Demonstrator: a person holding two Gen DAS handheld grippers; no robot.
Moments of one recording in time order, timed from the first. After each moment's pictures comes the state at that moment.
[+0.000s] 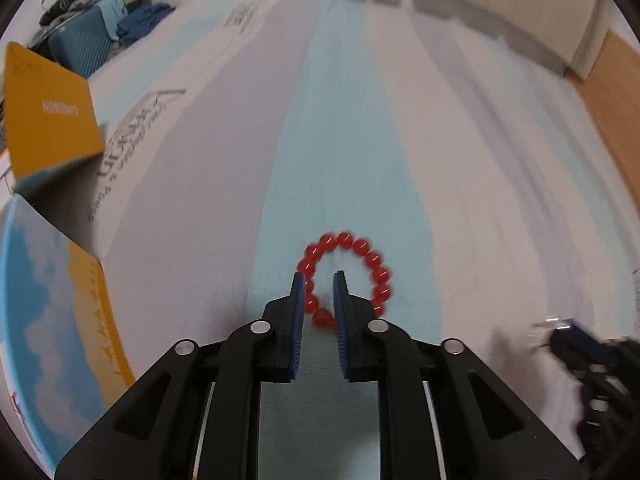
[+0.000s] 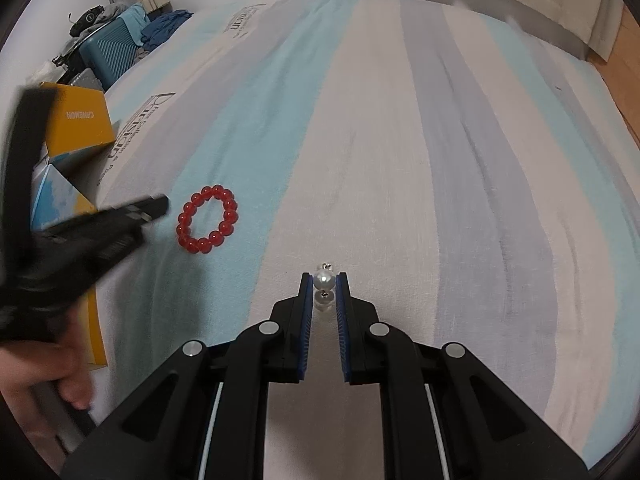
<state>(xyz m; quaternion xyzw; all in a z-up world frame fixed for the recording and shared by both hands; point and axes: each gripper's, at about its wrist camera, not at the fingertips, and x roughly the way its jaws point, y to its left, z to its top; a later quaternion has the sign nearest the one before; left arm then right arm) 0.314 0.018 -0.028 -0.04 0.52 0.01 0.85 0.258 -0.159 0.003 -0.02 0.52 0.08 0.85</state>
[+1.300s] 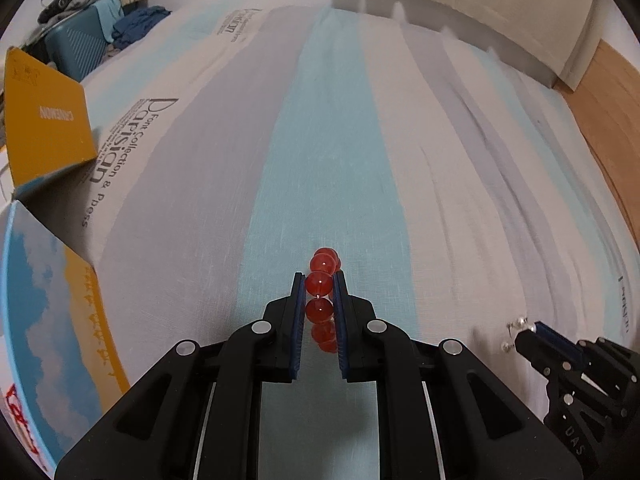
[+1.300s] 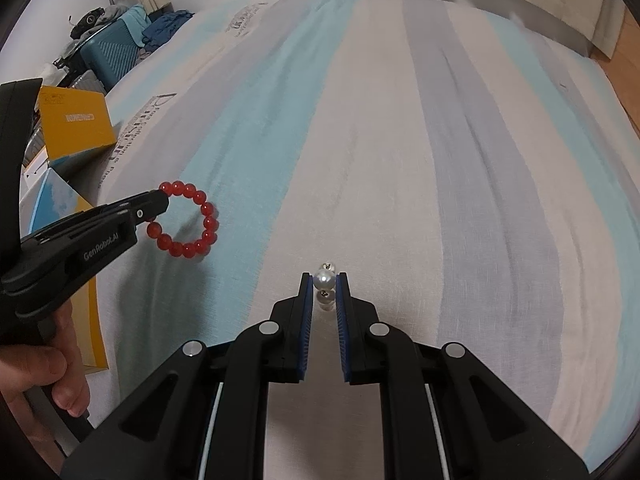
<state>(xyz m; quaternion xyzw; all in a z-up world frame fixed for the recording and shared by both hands) 0.303 0.016 -0.003 -0.06 0.49 -0.01 0.87 0.264 -0.159 -0.003 -0.01 0.52 0.08 0.85</state>
